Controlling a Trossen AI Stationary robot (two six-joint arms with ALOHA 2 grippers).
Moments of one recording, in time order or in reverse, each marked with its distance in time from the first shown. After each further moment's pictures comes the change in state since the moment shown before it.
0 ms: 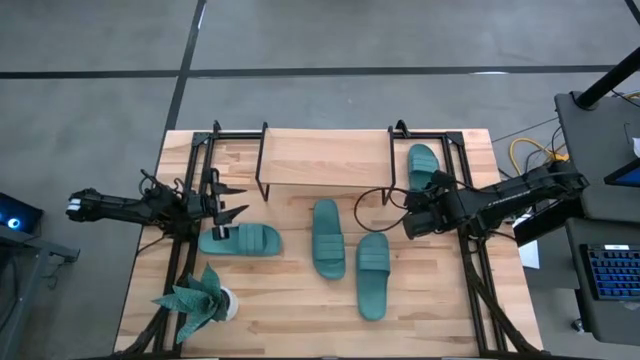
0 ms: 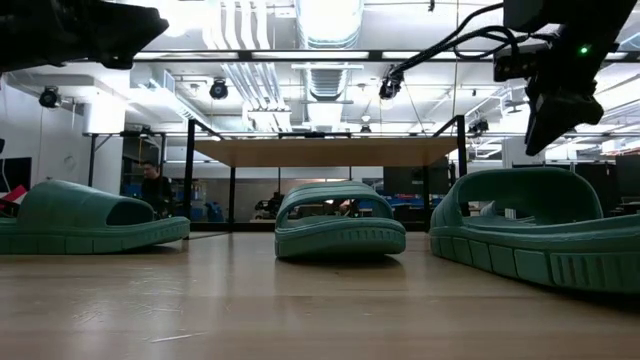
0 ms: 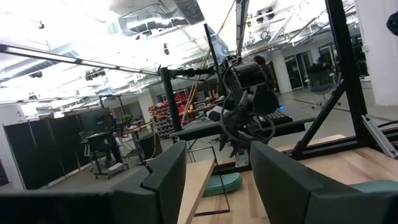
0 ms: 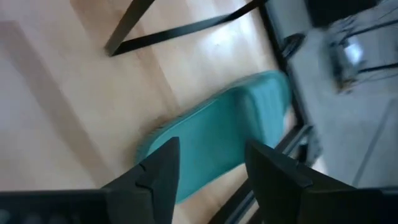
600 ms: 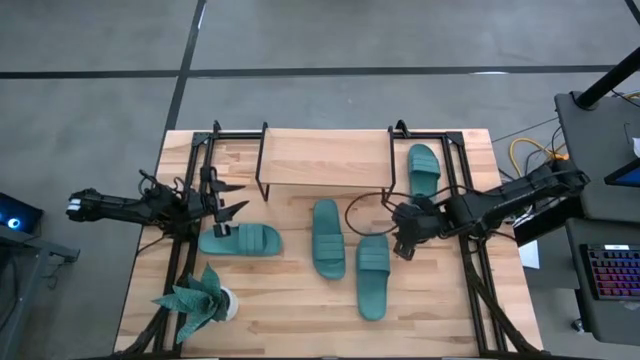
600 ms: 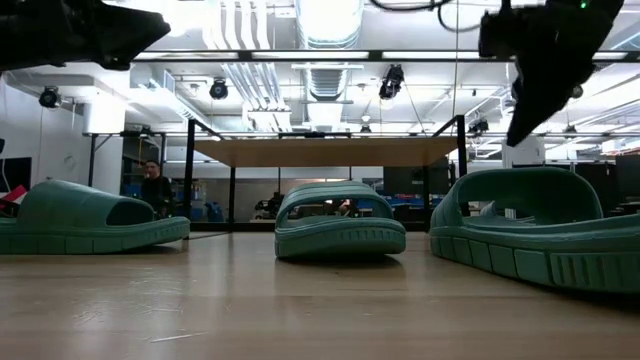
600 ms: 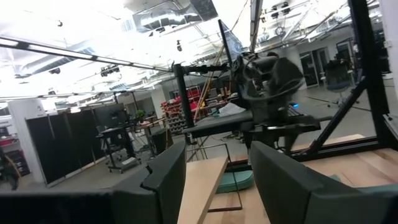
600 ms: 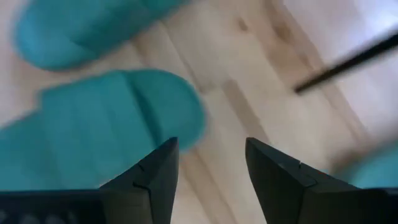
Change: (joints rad) left arm 0.000 -0.002 0.003 0.003 -0.068 0.008; right arm 0.097 -0.027 0.000 0.447 -0.364 0.059
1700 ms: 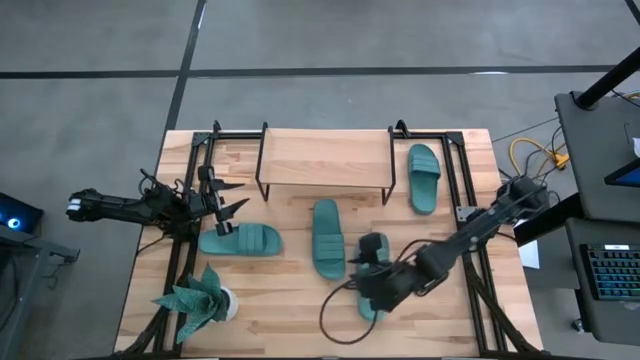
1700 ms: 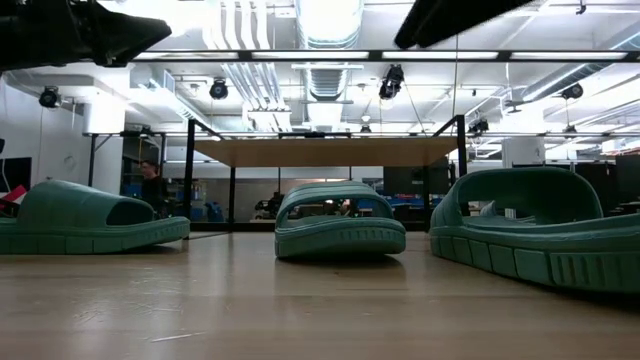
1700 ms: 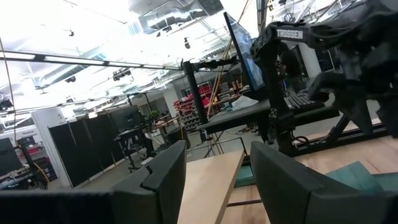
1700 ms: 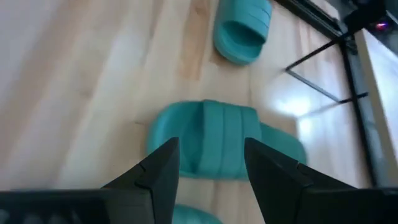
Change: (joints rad) left arm 0.000 0.001 -0.001 -0.001 -0.032 0.096; right arm 0.260 0.504 0.434 0.240 0.307 -0.660
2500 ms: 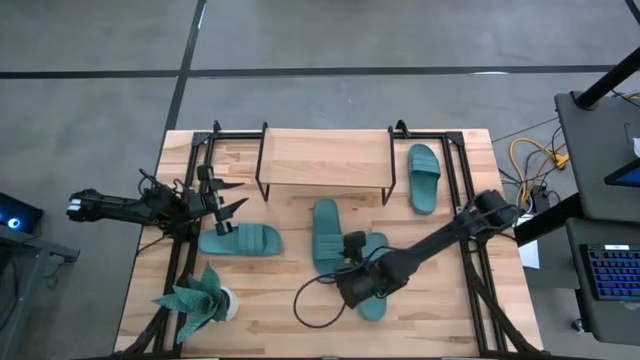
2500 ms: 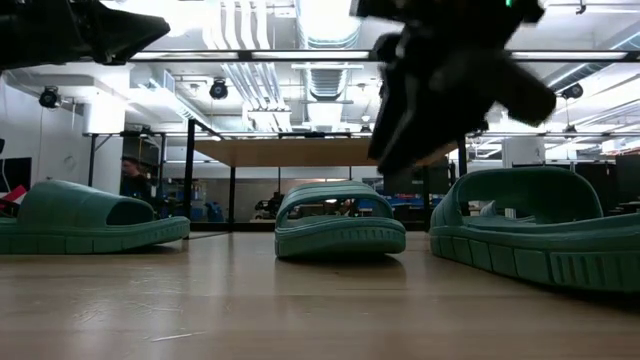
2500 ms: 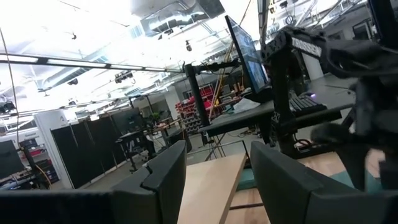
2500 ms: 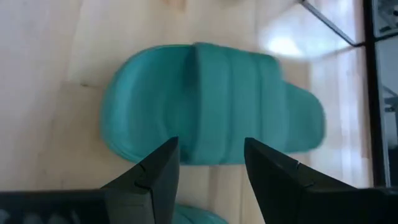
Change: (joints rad) left arm 0.000 -0.006 0.002 0.005 0.000 0.008; right arm -0.096 0.265 0.101 -0.090 0.004 0.083
